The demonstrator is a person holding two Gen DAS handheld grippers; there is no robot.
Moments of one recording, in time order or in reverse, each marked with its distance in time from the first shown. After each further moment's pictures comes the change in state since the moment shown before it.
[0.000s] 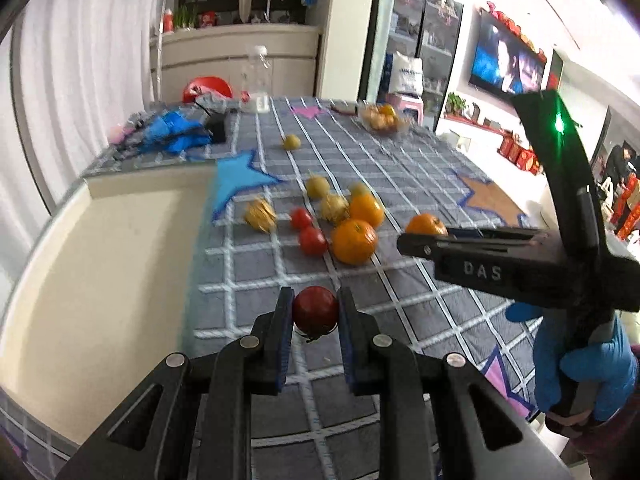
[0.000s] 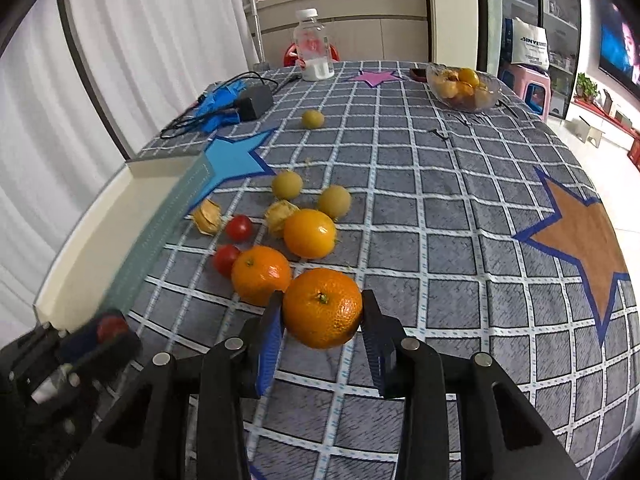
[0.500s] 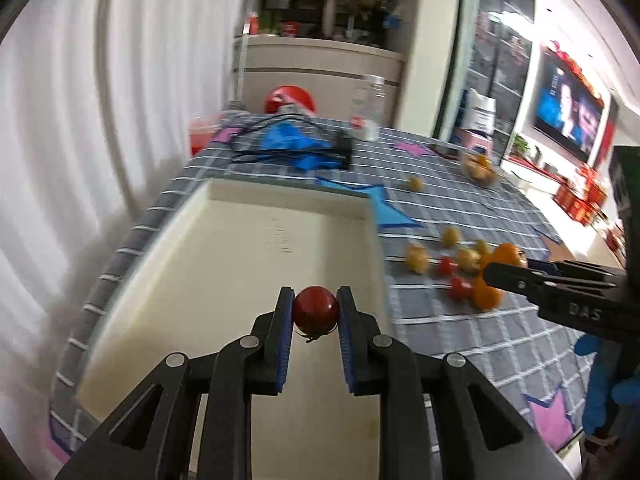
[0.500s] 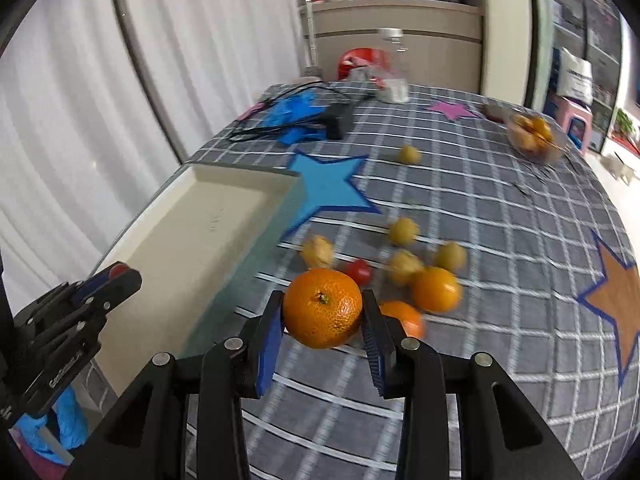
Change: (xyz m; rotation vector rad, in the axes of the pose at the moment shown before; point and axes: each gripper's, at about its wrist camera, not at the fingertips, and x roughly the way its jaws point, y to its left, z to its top) left arm -0.028 0.117 0.008 -0.170 -0.051 0.197; right arm 0.002 0.087 0.030 -0.129 -0.013 0.100
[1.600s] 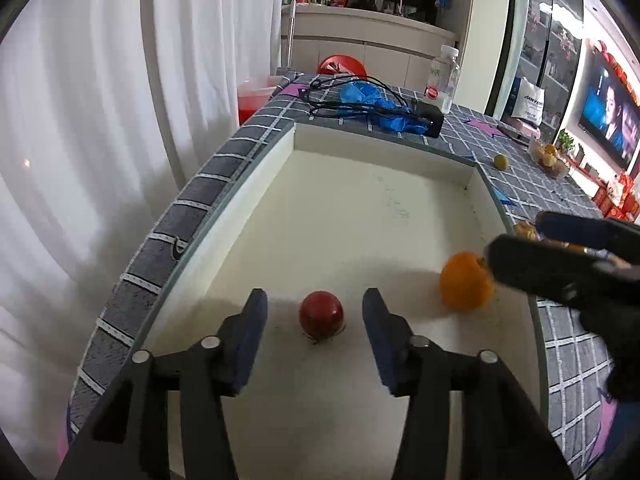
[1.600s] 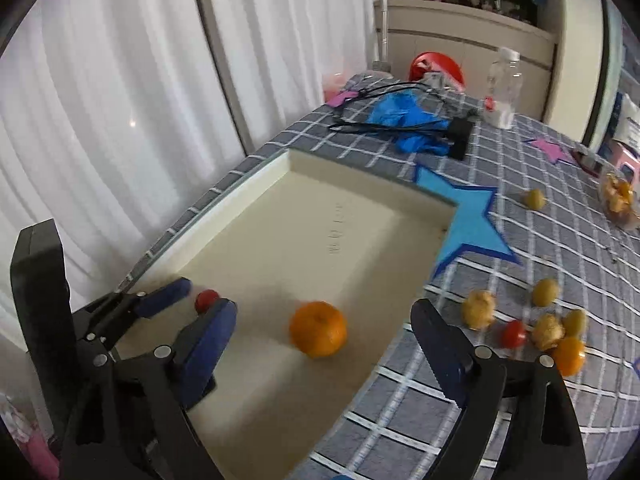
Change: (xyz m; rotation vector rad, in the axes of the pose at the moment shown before) left arm 0.043 0.067 -0.017 -0.052 0.101 0.130; right arm 0.043 0.099 0.022 -0.149 0.020 0.084
